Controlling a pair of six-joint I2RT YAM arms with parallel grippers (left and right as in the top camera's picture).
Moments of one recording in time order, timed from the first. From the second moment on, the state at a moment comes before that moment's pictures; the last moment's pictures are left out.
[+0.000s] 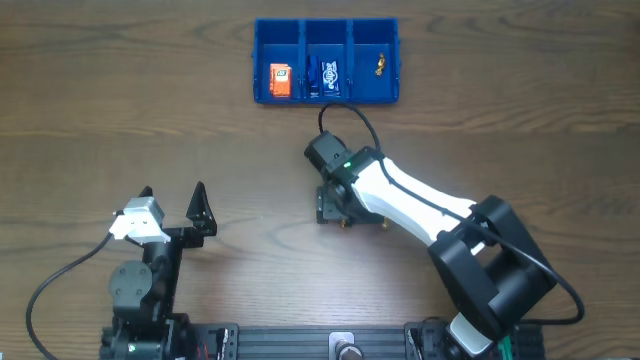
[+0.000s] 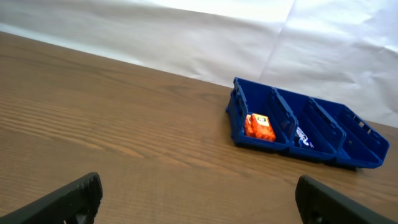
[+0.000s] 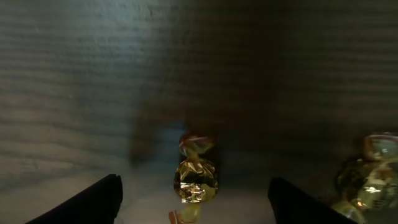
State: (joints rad) left arm -0.06 0.01 0.02 -0.12 0.01 -0.27; right arm 0.69 1.79 1.06 -0.78 -0.02 0.68
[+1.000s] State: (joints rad) left arm -0.06 0.01 0.02 -0.12 0.01 -0.27; right arm 0.69 1.82 1.05 -0.74 -0.01 0.75
